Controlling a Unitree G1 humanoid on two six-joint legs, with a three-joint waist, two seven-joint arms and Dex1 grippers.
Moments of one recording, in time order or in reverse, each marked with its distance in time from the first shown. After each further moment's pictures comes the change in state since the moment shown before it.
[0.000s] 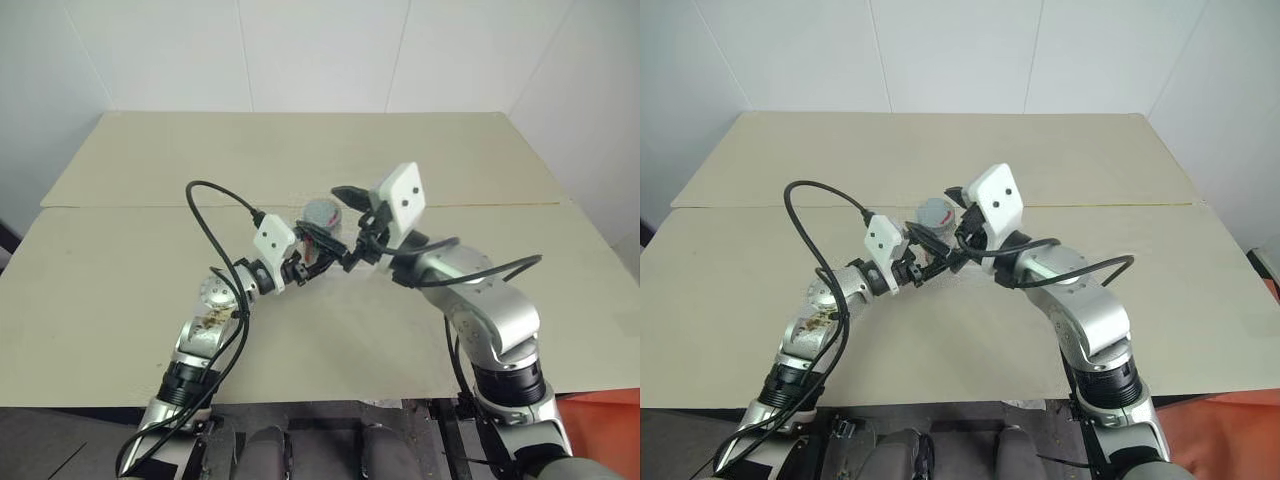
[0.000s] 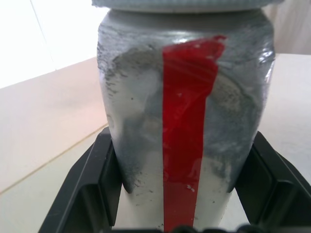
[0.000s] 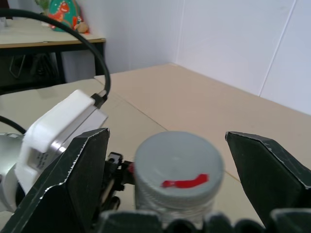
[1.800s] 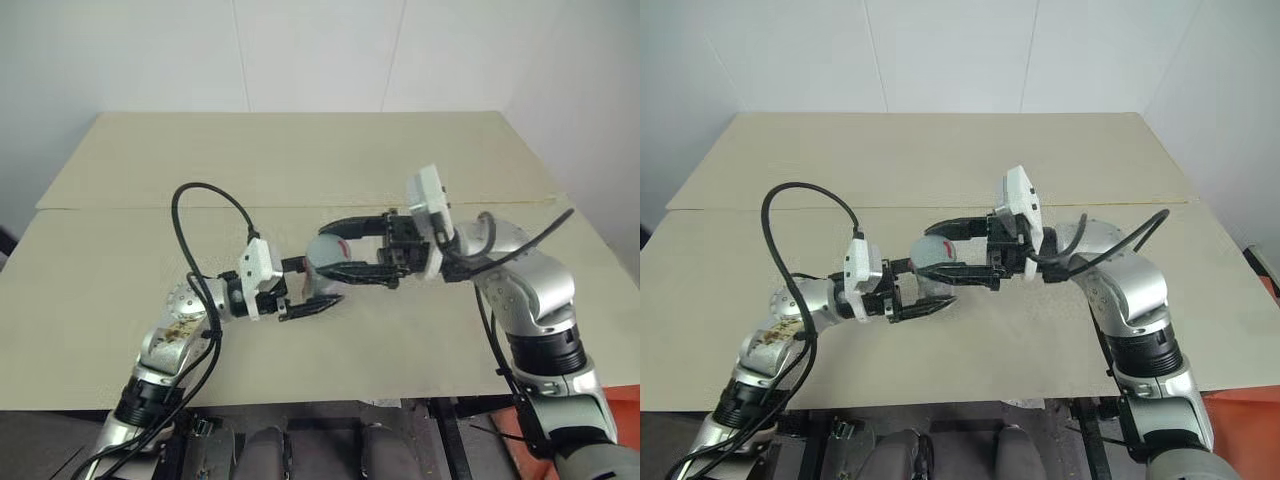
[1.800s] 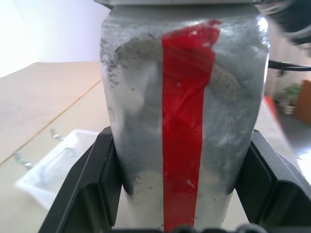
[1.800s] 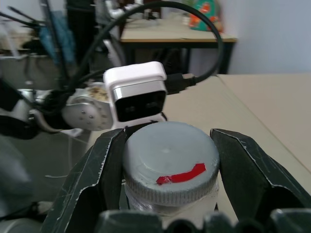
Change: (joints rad) left arm 0.114 0.206 -0.004 -0.202 -0.234 0.031 -0.401; right arm -0.110 -0.221 -0.049 0.243 0.251 -0.126 0.760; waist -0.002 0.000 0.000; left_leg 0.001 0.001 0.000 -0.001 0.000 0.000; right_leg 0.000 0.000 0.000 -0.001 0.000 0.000
